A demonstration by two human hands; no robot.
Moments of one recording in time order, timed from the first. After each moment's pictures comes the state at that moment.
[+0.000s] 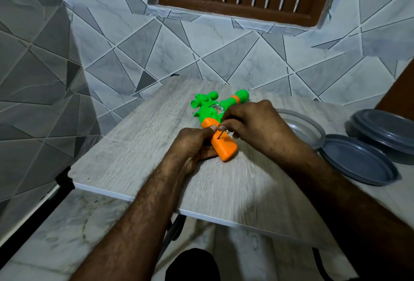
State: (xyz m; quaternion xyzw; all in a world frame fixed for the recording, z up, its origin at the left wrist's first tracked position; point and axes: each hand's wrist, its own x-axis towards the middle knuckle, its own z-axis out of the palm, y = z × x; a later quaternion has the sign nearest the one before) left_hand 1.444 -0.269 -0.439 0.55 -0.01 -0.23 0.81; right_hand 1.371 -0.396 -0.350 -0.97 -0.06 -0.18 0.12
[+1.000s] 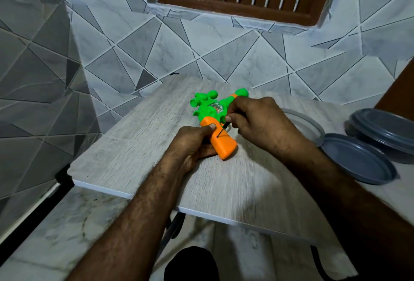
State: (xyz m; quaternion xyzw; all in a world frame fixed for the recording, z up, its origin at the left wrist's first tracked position) left_hand 1.442 -0.271 -0.436 0.55 0.01 -0.22 0.81; right_hand 1.369 -0.401 -0.351 -0.97 -0.06 -0.21 0.11
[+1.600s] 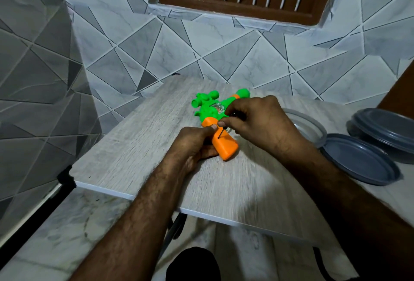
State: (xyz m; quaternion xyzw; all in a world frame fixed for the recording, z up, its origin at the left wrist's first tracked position) left_hand 1.443 -0.271 -0.439 0.55 0.00 -0.22 0.80; right_hand 1.366 -0.394 -0.347 -0.97 -0.04 -0.23 0.12
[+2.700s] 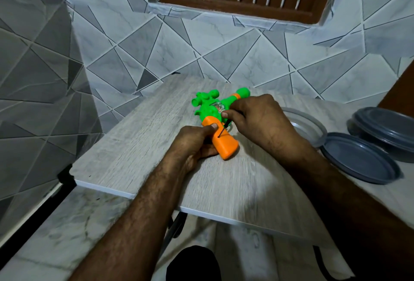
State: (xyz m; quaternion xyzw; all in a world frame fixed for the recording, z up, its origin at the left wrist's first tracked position) left_hand 1.441 -0.270 -0.436 0.55 0.01 -0.22 0.80; right_hand 1.374 -0.391 -0.349 -0.97 -0.02 -0.23 0.04
